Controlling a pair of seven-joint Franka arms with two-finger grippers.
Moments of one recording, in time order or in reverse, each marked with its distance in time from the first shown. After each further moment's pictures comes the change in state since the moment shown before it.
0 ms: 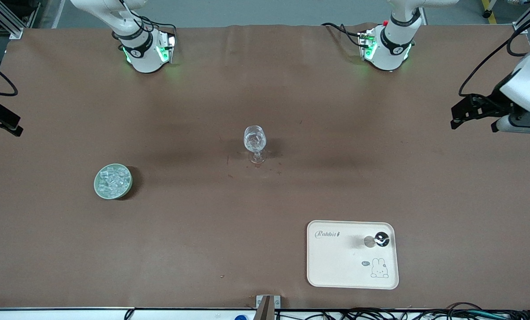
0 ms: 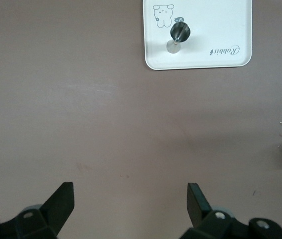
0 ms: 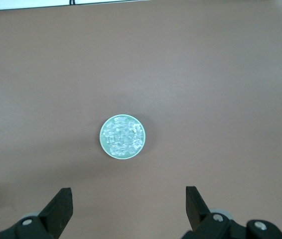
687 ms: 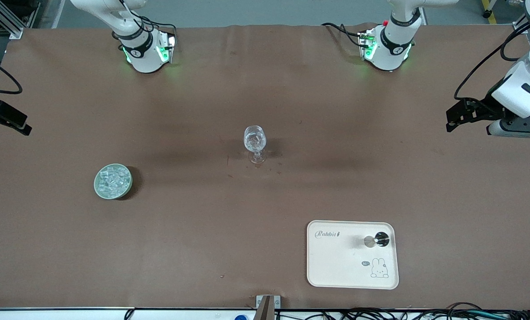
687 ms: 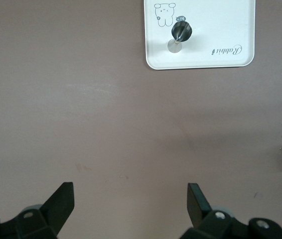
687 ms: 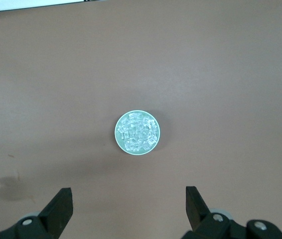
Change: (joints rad) left arm 0.006 0.012 -0.004 -0.004 0.002 0.013 -0.015; right arm 0.000 0.000 0.000 0.000 0.053 -0.014 0.007
